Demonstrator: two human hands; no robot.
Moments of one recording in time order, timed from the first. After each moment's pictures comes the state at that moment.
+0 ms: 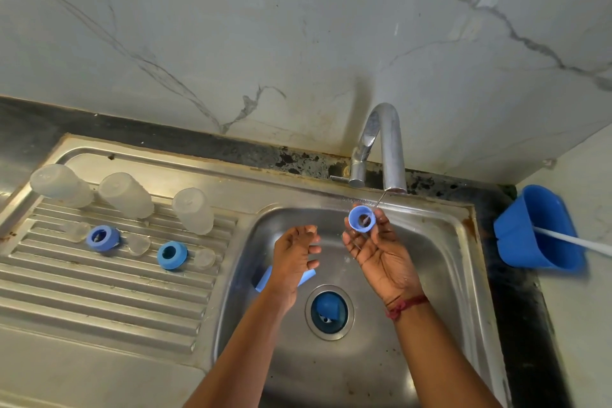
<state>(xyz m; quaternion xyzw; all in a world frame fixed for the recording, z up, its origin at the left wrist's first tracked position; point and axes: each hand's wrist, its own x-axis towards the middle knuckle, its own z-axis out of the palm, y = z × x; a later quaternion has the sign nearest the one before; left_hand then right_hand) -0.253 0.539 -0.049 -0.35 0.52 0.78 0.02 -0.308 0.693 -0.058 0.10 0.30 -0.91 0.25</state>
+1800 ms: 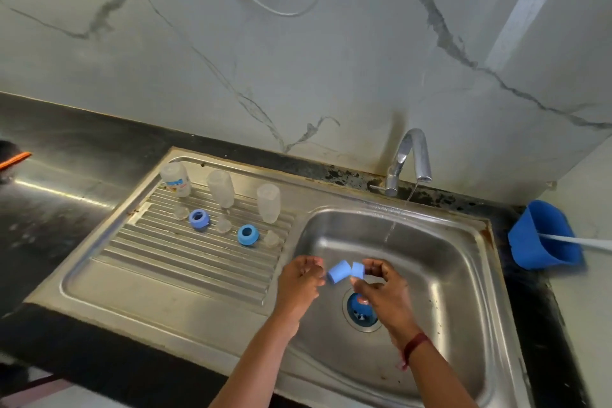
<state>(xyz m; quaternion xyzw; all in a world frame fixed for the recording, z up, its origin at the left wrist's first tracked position) -0.113 0.501 -0.010 -0.36 0.60 0.71 -0.02 -0.170 0.663 -0.021 0.02 0.77 -0.61 0.17</state>
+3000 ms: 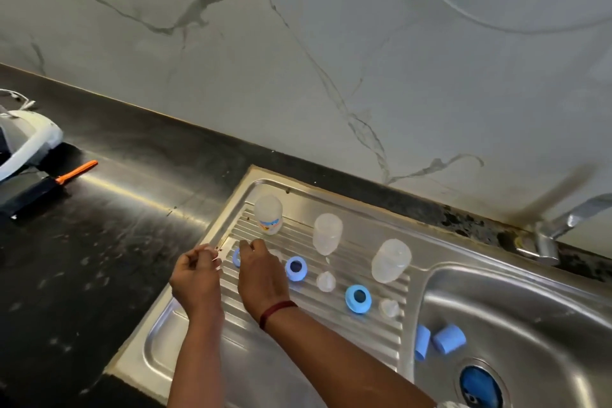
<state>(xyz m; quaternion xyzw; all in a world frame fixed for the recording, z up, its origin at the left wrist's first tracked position) -0.089 0.130 -0.023 -0.57 0.48 0.56 -0.36 -0.140 0.205 -0.007 -0.37 0.88 -0.26 0.16</state>
